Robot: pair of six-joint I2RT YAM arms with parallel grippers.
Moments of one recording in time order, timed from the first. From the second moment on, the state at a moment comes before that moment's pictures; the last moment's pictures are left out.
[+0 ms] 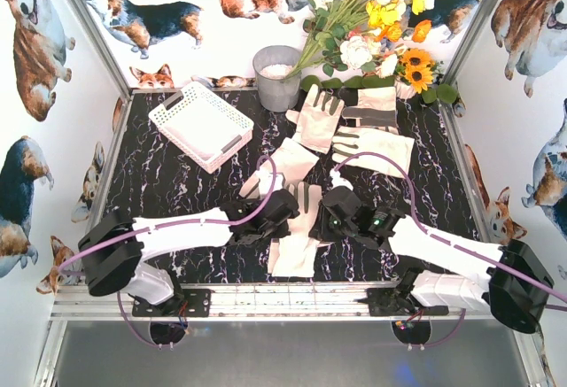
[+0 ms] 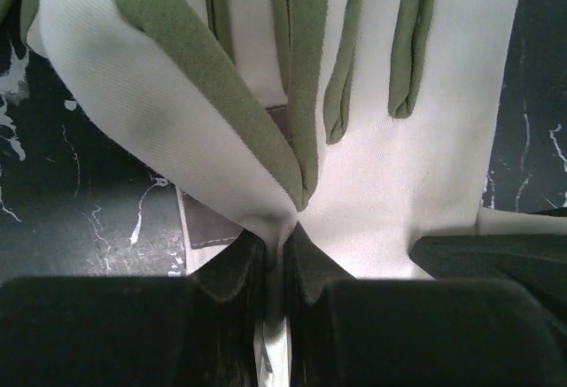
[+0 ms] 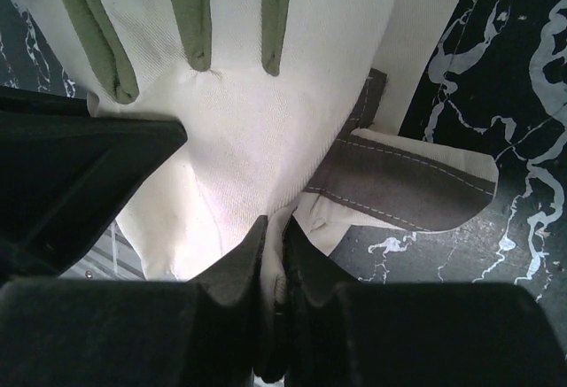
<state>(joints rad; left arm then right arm) -1.06 1.44 0.85 -0.33 -0.33 -0.96 0.89 1.09 0.63 -0.38 0.04 0.85</state>
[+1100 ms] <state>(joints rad) -1.04 1.54 0.88 -0.32 -0.36 -0.99 0.89 1.25 0.63 -0.31 0.08 0.83</state>
